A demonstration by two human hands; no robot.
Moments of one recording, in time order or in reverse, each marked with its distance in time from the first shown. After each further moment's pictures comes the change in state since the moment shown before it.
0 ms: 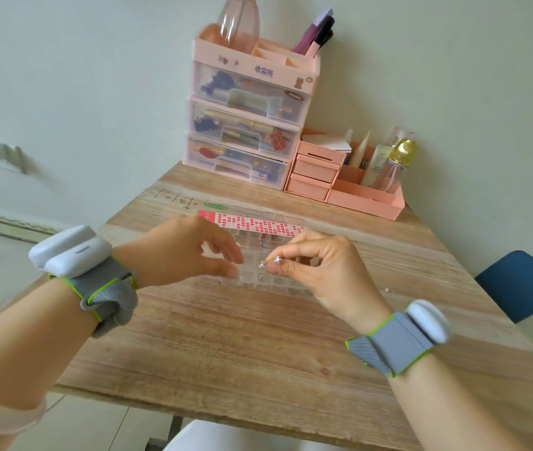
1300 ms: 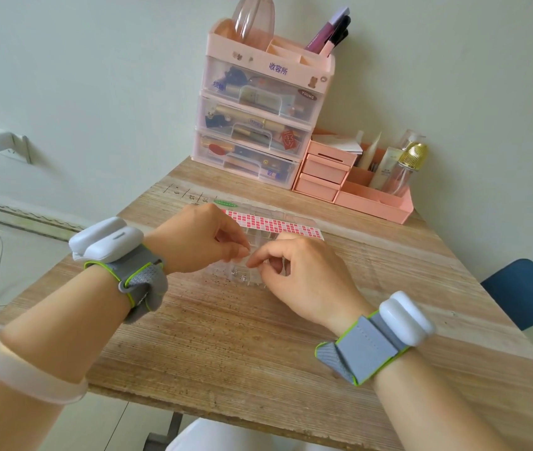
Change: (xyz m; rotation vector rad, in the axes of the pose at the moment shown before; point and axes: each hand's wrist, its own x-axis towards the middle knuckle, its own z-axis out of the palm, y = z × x) left_hand 0.013 -0.002 0.003 -0.043 0.103 -0.091; right_hand 0.010 -0.019 0.026 -0.560 -0.135 0.070
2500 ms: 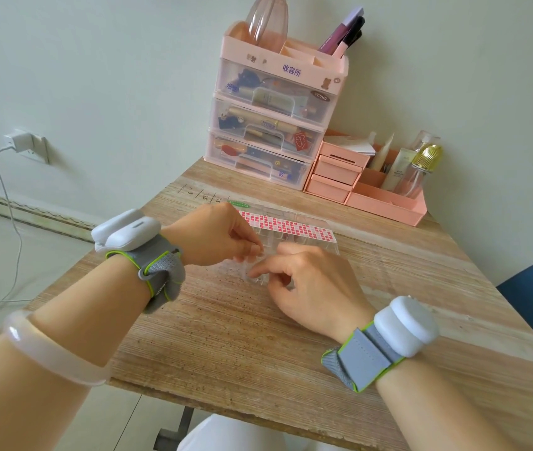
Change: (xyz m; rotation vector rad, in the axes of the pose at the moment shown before) left_hand 0.005 -0.002 -0.004 -0.033 -0.046 -0.005; right_hand -0.004 -0.007 0.005 -0.169 -0.019 -0.169
